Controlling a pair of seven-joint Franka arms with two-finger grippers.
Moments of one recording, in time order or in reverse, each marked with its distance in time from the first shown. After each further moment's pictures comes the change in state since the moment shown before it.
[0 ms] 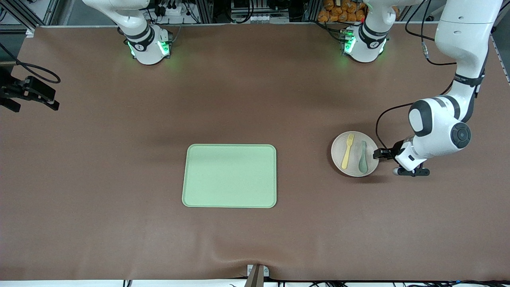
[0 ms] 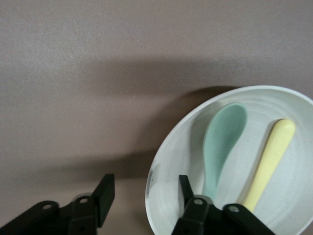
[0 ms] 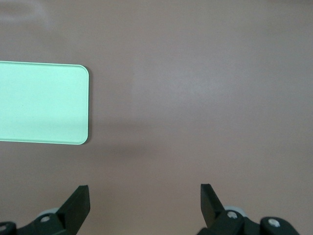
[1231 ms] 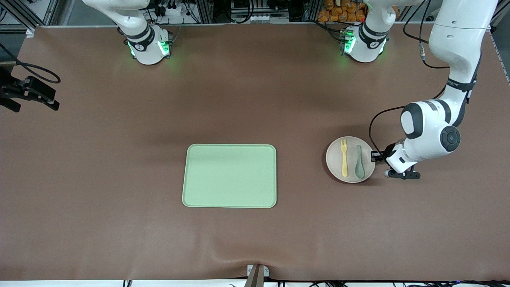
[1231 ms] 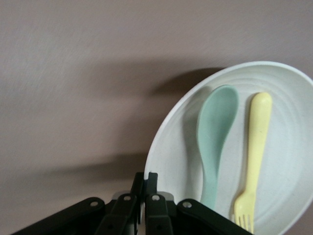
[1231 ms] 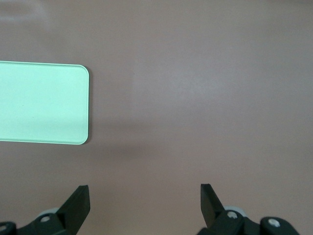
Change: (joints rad) left arm -0.009 0.023 -0.055 0.052 -0.001 0.012 0.005; right arm 0.000 0.000 0.000 0.000 0.001 0.000 0.000
